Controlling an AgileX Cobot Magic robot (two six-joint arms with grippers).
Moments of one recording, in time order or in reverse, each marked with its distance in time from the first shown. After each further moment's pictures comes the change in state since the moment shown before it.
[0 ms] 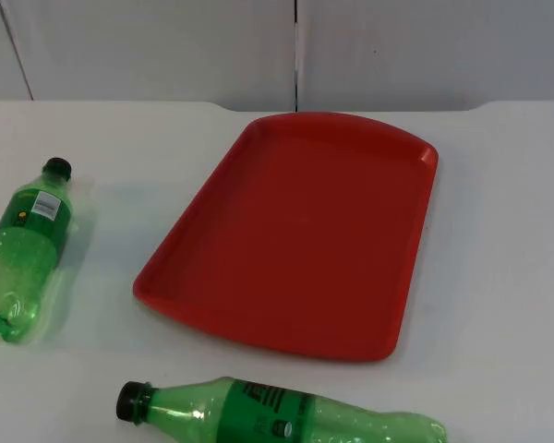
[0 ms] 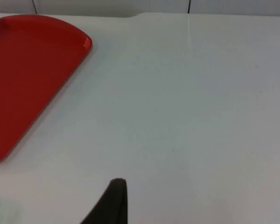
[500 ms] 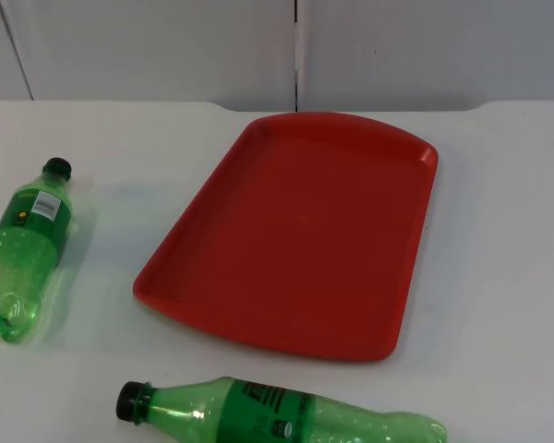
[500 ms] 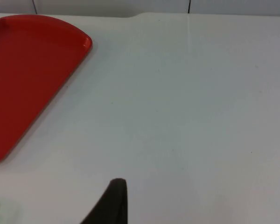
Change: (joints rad) right arm 0.000 0.000 0.000 0.000 0.000 0.000; left arm 0.000 0.161 -0.048 0.000 -0.018 -0.007
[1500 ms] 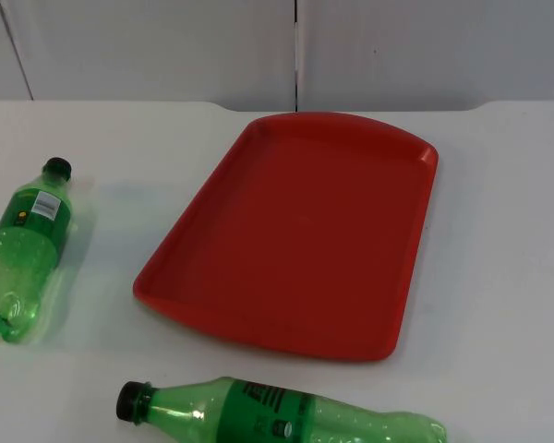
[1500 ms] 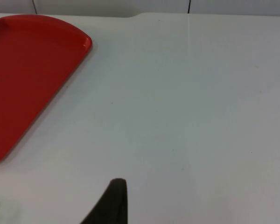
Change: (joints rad) right arm 0.000 0.000 0.000 0.000 0.000 0.000; left arm 0.000 0.448 -0.031 -0.066 -0.240 -0.009
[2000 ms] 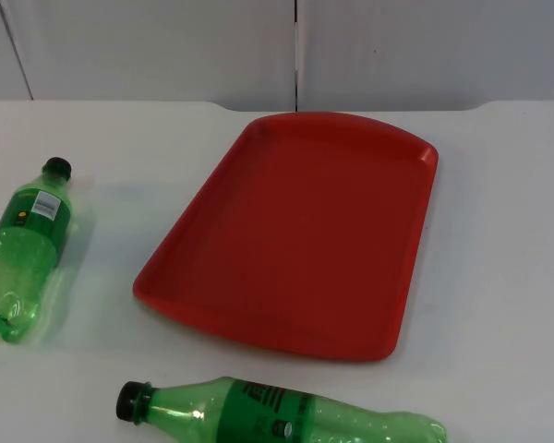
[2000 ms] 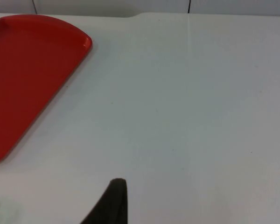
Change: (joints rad) right arm 0.000 0.000 0.000 0.000 0.000 0.000; left arm 0.000 0.344 -0.141 0.000 -0.103 0.002
